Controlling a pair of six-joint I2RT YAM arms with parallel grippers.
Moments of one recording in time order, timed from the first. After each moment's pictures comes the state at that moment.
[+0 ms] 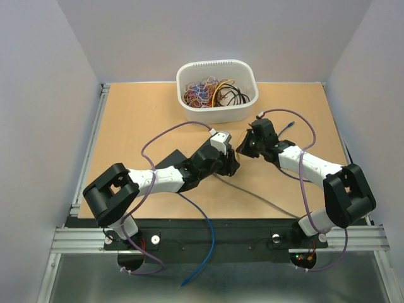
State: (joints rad) left arm -0.98 1.57 0.80 0.38 -0.10 -0.52; right arm 0.48 1.48 0.89 -0.14 0.02 0.75
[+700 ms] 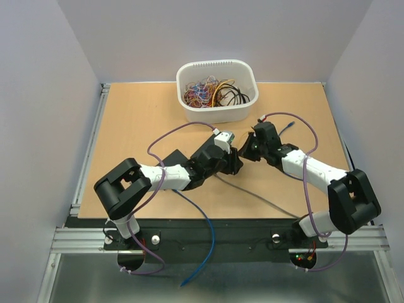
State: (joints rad) left arm -0.98 1.68 0.84 0.46 -0.09 -0.55; right arm 0.48 1.42 0.84 -0.14 -0.04 0.76
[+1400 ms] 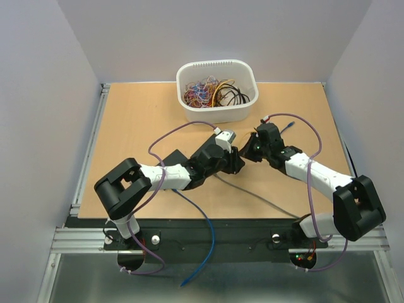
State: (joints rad) left arm -0.98 1.68 0.85 0.48 -0.06 -0.57; right arm 0.48 1.36 0.80 -0.14 -0.05 0.79
